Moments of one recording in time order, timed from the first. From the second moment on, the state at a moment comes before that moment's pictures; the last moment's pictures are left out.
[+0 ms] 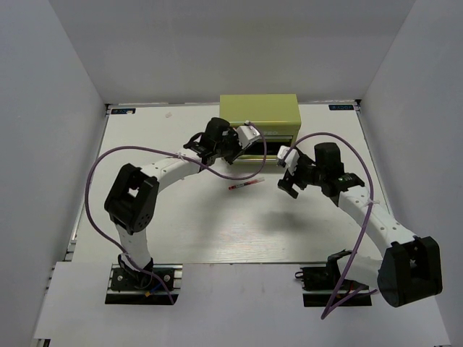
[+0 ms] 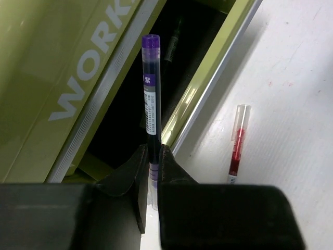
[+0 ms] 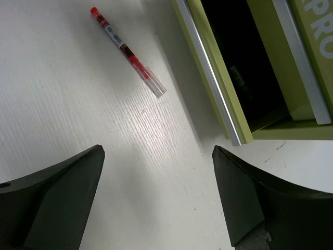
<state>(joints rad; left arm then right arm) -0.61 1.85 1.33 -0.03 0.28 0.42 0.31 1.17 0.78 -0.29 -0.54 -0.77</state>
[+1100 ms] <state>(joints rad) -0.66 1.87 1.35 0.00 0.23 0.63 0.31 1.16 0.76 -0.30 -0.61 -0.81</state>
